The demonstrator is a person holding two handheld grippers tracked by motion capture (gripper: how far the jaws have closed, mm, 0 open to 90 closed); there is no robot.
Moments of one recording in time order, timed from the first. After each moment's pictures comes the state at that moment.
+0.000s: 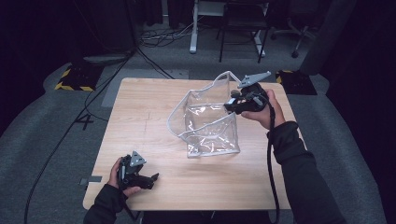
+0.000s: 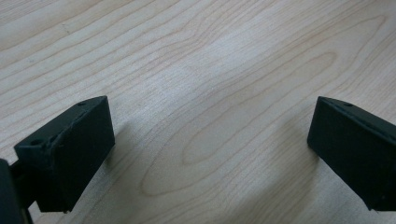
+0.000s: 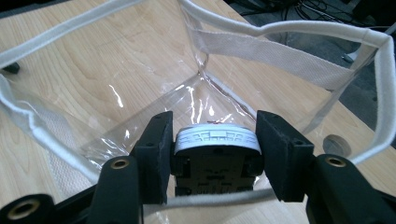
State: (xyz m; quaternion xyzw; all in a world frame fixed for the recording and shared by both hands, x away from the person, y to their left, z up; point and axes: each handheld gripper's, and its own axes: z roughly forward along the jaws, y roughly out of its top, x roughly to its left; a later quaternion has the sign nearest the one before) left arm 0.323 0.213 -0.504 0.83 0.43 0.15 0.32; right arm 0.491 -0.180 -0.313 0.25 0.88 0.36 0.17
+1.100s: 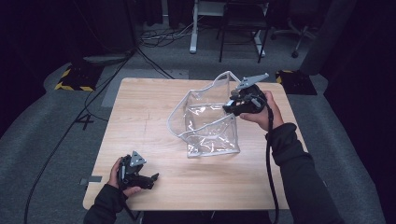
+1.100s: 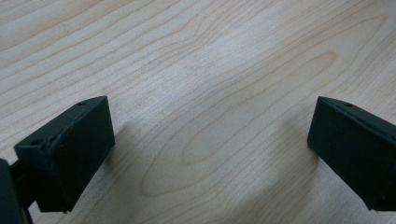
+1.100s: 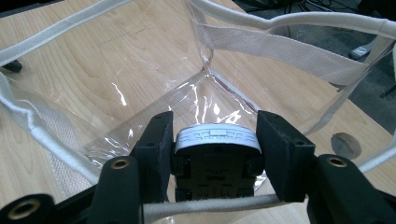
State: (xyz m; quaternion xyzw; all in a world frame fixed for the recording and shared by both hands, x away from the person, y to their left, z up) left arm 0.323 0.213 -0.504 0.83 0.43 0.15 0.32; right arm 0.490 -0.176 -0.319 0.25 0.88 0.36 0.16
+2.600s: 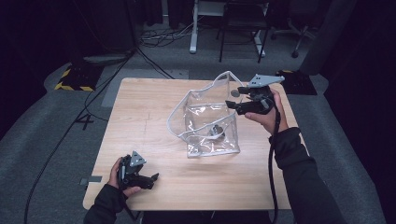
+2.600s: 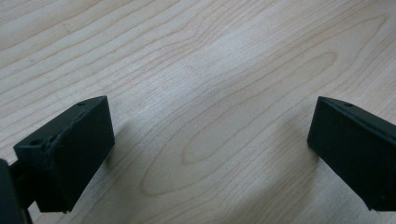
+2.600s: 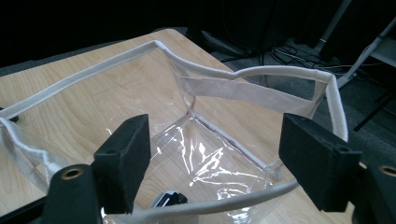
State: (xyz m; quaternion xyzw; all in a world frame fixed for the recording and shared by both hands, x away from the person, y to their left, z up) left arm 0.323 0.213 -0.504 0.83 0.43 0.15 0.32; right arm 0.474 -0.192 -0.307 0.27 0.83 0.45 0.21
